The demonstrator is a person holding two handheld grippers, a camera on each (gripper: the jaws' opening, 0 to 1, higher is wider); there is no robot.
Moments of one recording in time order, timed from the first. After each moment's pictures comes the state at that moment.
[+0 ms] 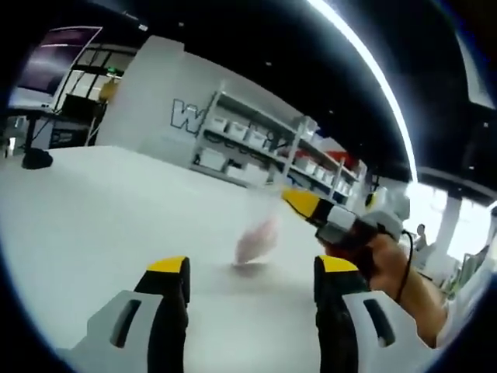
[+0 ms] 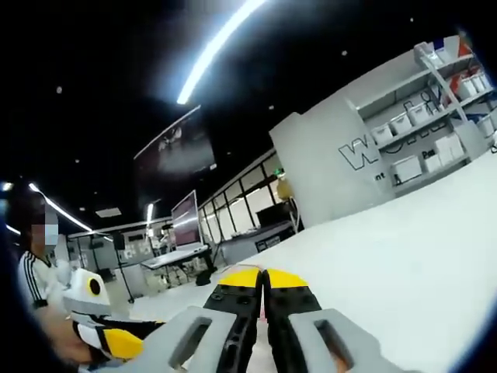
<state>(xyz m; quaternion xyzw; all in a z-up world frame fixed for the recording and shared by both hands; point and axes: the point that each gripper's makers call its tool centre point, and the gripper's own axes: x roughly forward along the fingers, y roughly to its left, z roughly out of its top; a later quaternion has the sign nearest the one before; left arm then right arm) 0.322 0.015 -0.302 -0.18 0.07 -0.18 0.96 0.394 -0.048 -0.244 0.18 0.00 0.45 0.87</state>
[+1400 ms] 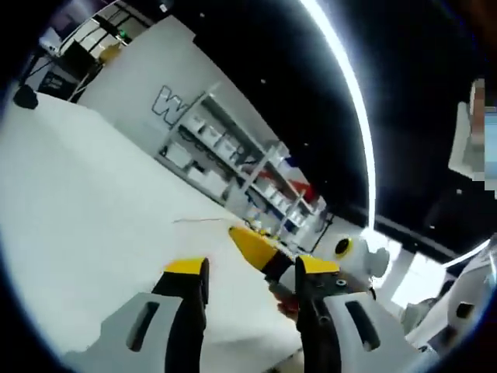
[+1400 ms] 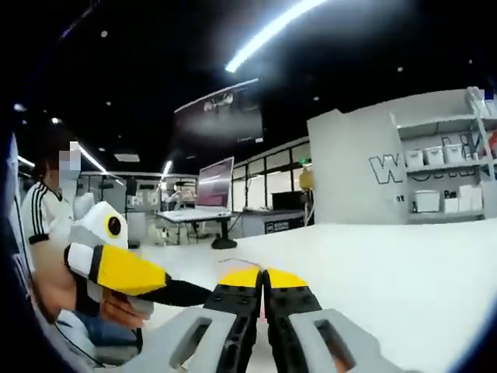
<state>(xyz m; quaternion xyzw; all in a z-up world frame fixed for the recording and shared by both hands) 0.287 -0.029 -0.269 -0.33 0.04 -0.28 0.90 0.322 -0.033 -0.255 0.00 -0.03 0.50 0.87</state>
